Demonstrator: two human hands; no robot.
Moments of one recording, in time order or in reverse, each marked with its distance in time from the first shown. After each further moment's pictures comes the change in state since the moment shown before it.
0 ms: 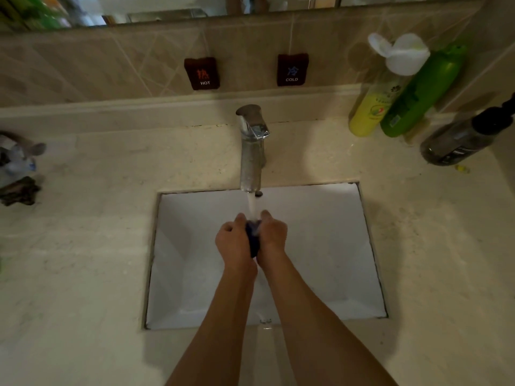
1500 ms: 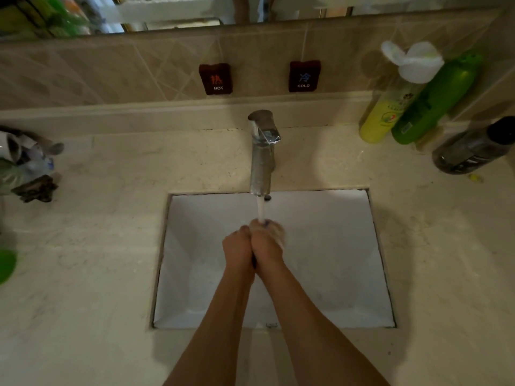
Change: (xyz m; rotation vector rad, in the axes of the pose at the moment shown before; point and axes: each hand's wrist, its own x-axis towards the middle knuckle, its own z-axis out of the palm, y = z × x) left_hand 0.015 0.003 -0.016 0.290 -0.155 -0.126; right_hand -0.029 -0.003 0.018 -0.244 0.071 -0.069
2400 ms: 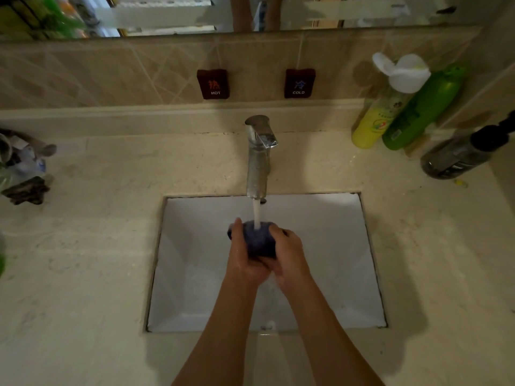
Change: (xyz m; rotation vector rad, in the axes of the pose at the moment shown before) left_hand 0.004 -0.021 0.011 -0.811 -0.387 -0.301; right_hand -0.010 0.011 -0.050 0.318 -0.167 -0.010
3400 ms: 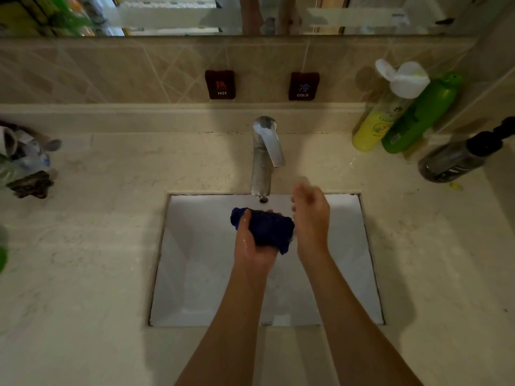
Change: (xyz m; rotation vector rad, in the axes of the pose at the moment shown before) left_hand -0.021 0.005 0.041 -0.030 -0.019 0.072; right_hand -0.011 -0.069 -0.007 -0.231 0.222 -0.434
